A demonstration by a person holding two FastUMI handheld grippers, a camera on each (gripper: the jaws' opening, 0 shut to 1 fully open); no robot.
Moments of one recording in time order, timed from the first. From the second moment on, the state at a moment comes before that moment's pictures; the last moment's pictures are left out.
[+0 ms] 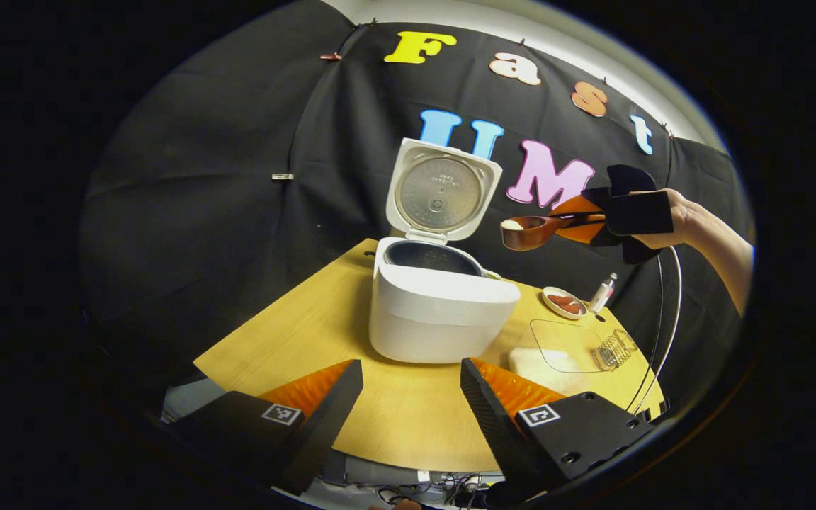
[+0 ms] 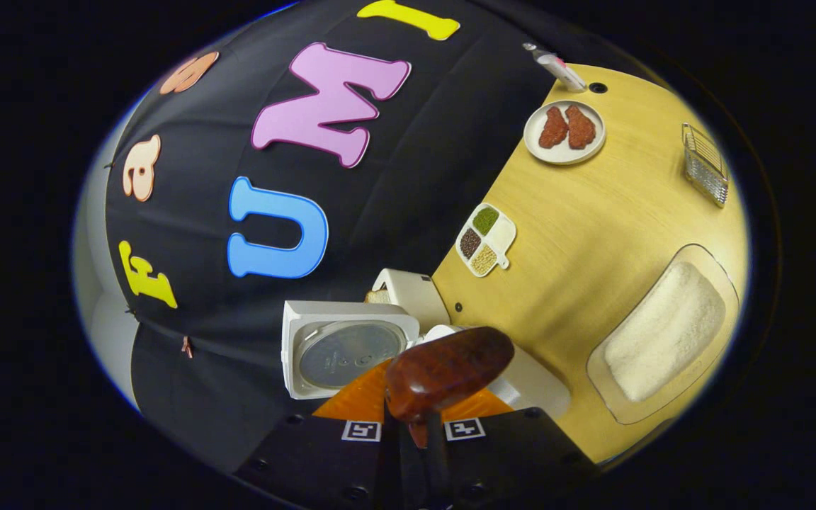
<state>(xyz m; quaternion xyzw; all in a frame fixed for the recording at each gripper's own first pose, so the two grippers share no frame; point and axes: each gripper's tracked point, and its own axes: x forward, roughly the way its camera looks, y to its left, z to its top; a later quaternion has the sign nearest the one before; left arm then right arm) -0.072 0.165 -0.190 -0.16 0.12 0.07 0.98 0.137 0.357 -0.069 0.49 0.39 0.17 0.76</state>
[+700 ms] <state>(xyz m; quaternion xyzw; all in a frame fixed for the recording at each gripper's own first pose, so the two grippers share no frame) -0.072 0.232 -0.195 -0.19 0.11 0.13 0.97 0.161 0.468 -0.098 0.26 0.29 0.24 0.89</state>
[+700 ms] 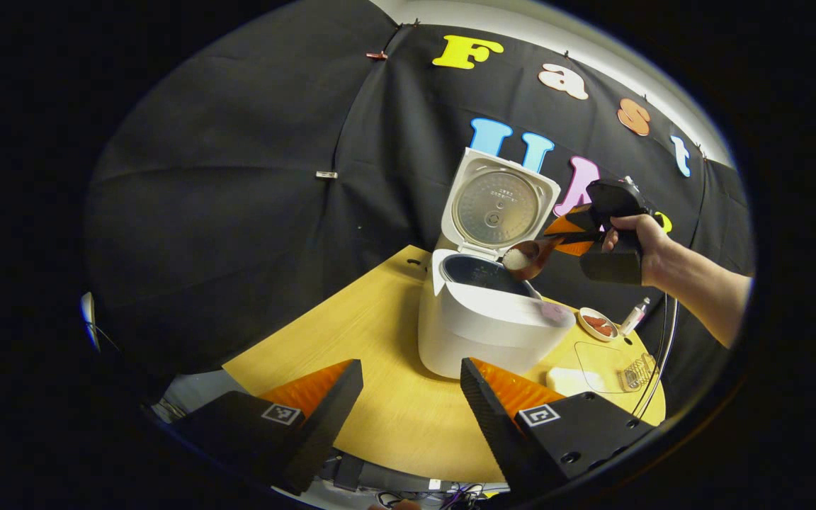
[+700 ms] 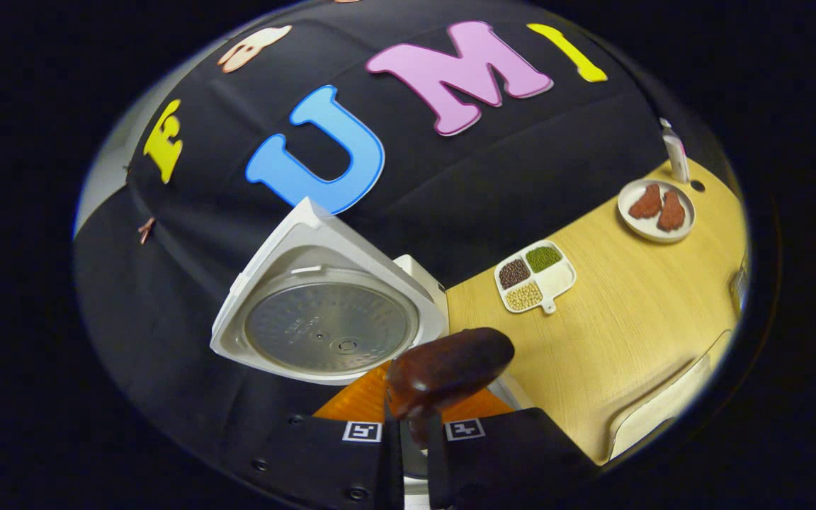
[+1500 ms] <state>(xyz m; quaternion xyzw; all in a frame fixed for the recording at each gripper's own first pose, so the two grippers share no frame) -0.061 0.228 -0.208 -0.19 0.12 0.13 0.97 0.144 0.538 -0.105 0.01 0.18 0.36 0.92</state>
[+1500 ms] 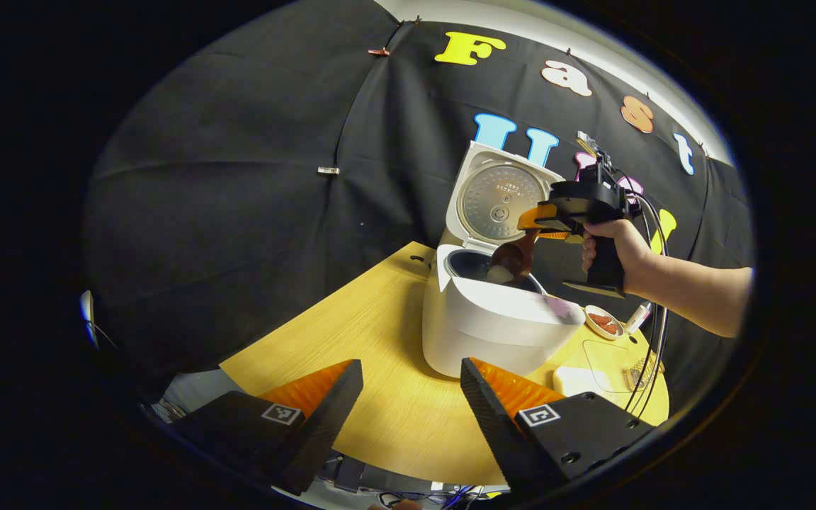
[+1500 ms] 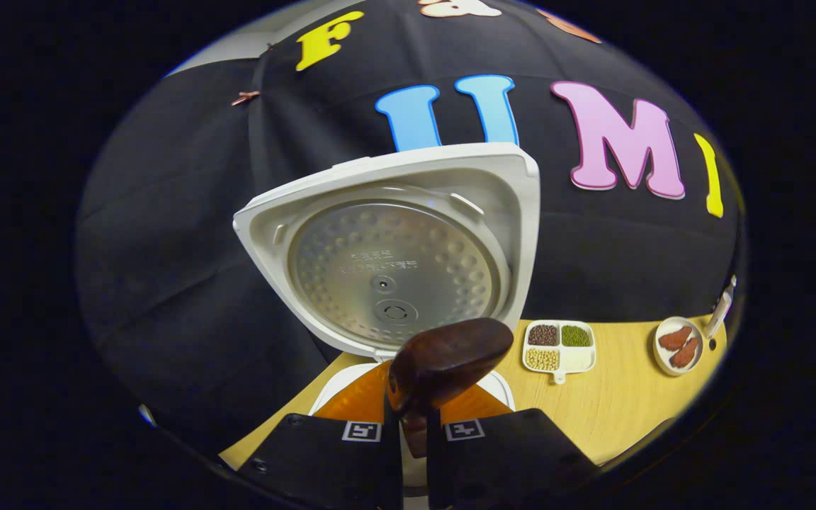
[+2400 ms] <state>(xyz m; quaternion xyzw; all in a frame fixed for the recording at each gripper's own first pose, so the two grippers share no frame) -0.056 0.216 -0.207 -0.20 0.11 0.13 0.96 0.084 0.577 -0.113 -0.24 0.03 0.46 0.85</state>
